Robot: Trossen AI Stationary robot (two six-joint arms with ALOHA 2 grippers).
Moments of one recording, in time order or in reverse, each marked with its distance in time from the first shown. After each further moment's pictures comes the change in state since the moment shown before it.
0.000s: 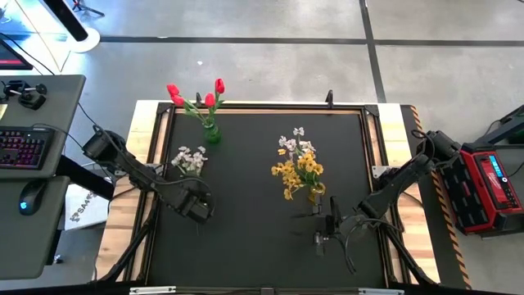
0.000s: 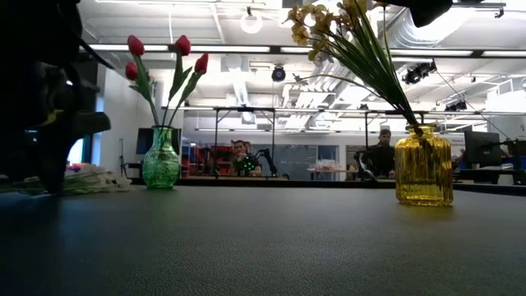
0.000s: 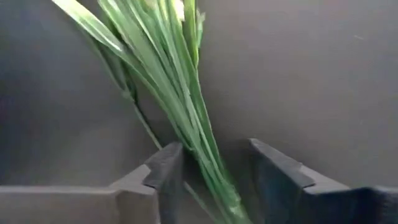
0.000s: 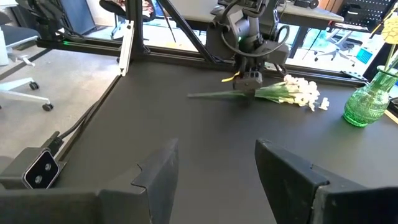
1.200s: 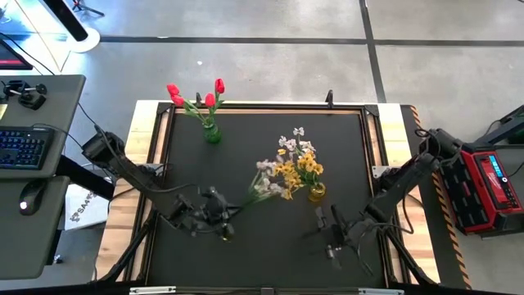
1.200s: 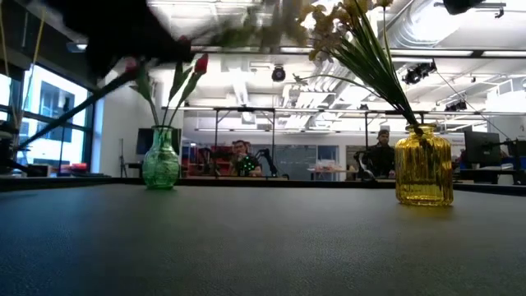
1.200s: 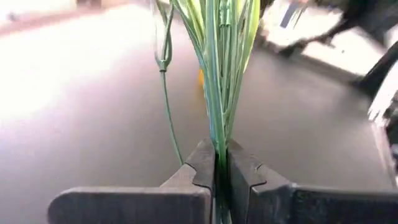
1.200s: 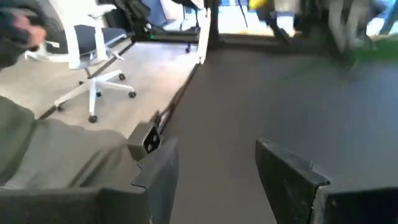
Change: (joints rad) left arm -0.146 0.001 0.124 0.882 -0.562 1.062; right arm 0.078 -0.035 0.001 -0.069 -0.224 0.141
